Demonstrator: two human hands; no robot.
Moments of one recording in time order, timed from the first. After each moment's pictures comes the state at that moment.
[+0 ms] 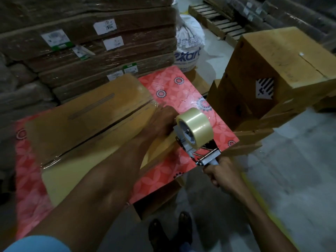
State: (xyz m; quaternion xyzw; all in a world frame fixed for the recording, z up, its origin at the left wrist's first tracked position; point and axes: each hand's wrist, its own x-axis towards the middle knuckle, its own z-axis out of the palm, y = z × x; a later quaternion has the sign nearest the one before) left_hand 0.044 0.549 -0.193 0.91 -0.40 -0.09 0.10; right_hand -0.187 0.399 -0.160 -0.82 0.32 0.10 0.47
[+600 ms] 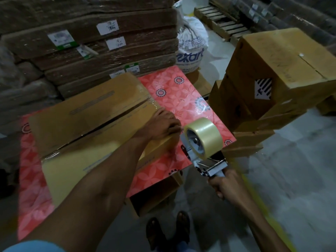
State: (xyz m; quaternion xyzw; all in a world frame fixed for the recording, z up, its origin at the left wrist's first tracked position) left_hand 0.030 0.557 -0.212 0.88 -0.47 -0.07 0.09; right_hand -0.235 0.370 -0.176 -0.81 0.31 0.13 0.48
